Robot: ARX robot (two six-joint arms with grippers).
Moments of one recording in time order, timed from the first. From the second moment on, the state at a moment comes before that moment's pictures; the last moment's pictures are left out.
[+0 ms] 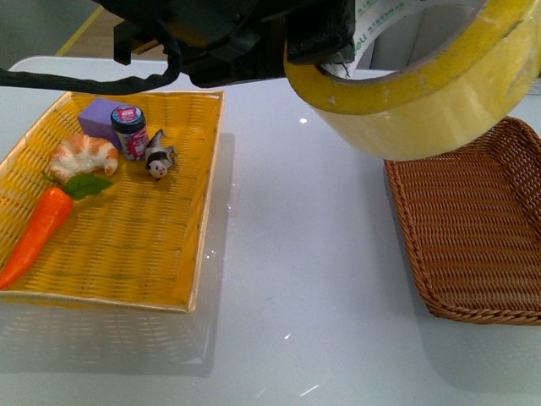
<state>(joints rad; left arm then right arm) -0.58 1.62 0.96 0.07 0.28 -0.44 0.13 0.33 0.24 -0.21 -0.01 0.43</state>
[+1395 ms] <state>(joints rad) -0.59 1.60 0.96 0.06 0.32 -0.43 0.40 0.97 0.24 0.59 -0.24 0.67</state>
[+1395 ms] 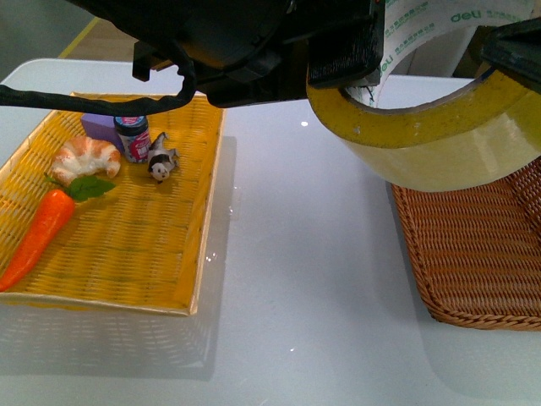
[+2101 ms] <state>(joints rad) -0.59 1.60 0.96 0.05 0.32 -0.42 0.41 0.97 0.24 0.59 -0.23 0.70</state>
